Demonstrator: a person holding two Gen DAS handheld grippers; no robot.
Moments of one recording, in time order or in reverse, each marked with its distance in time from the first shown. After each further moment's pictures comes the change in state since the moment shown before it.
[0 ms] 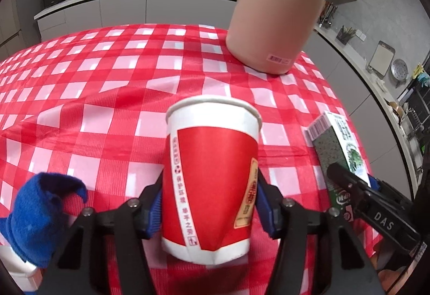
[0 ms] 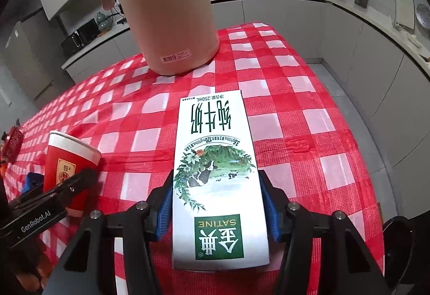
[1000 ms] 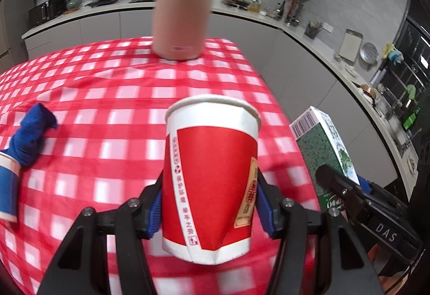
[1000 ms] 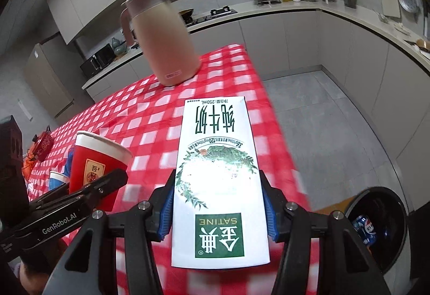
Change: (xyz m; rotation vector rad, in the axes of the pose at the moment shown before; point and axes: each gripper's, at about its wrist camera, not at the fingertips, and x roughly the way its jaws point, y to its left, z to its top) left arm -0.078 -0.133 -0.081 0.079 -0.064 -0.071; right arm -0.149 -0.093 -0.088 0.060 -0.116 0.094
